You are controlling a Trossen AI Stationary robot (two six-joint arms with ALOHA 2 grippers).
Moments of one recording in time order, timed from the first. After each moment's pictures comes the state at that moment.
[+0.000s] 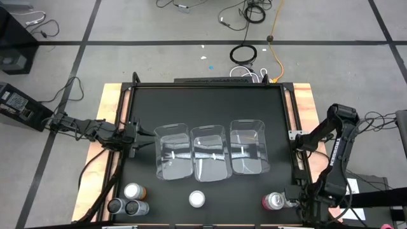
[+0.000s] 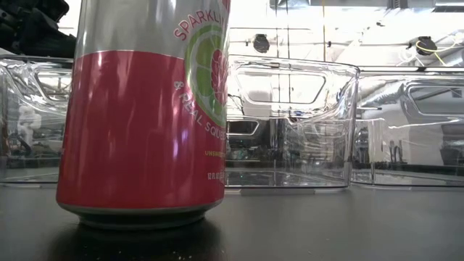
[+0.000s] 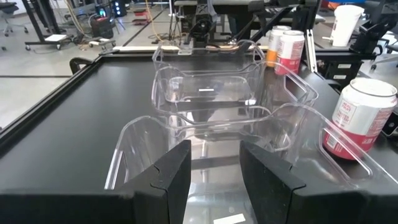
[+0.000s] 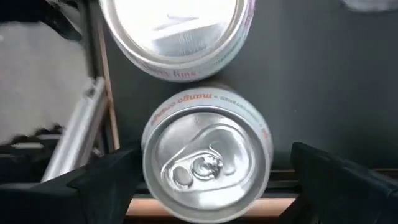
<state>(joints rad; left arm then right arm) -0.30 0.13 0.26 -0.37 -0.27 -0.05 1.25 1.44 1.09 -1.08 0.09 1.31</state>
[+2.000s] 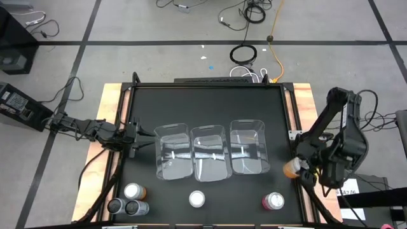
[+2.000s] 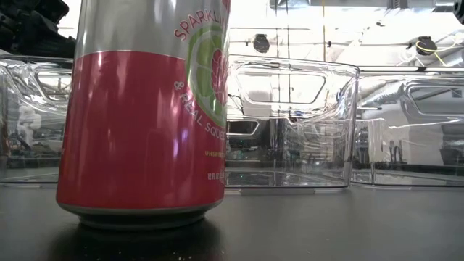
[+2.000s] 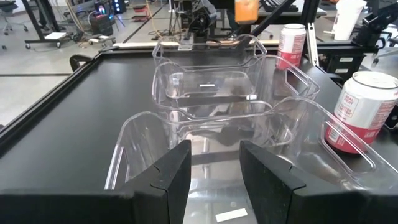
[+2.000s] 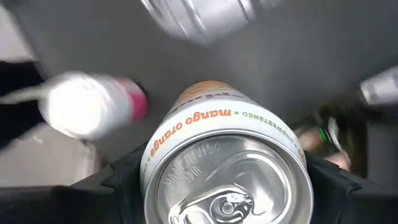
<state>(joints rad) -0.30 0.13 0.26 -0.39 -0.27 -0.04 1.17 1.07 1.22 -1.57 0.21 1.69</state>
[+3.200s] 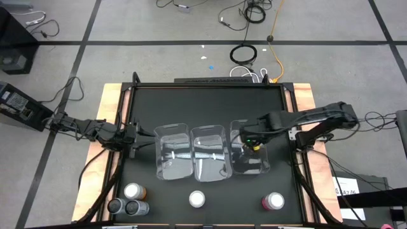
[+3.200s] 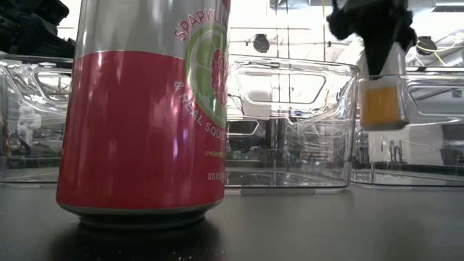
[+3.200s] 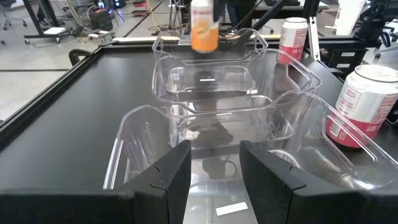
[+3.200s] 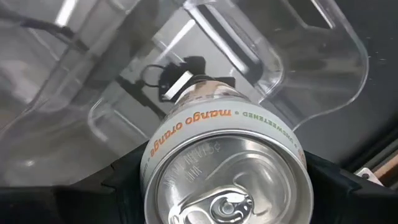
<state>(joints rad) -0.30 0.13 0.26 -0.41 -0.27 -0.04 0.13 1.43 1.27 -1.34 0.10 0.93</state>
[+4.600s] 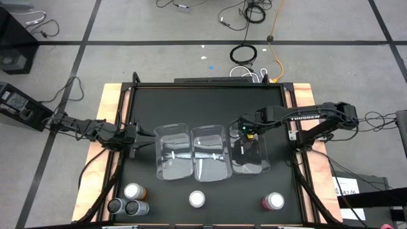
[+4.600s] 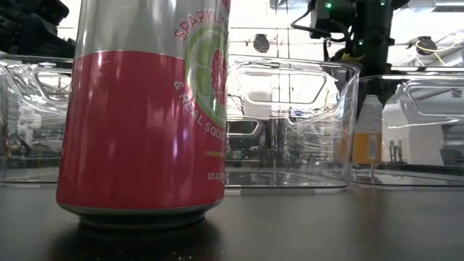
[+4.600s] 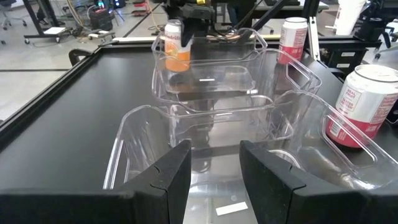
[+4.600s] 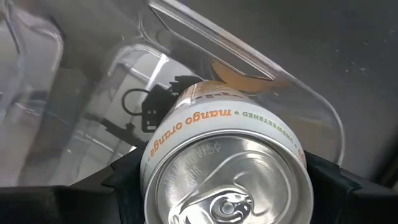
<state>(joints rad) -0.30 0.13 0.26 -0.41 -0.27 -0.04 -0.07 1.40 1.01 -1.08 0.20 0.96</state>
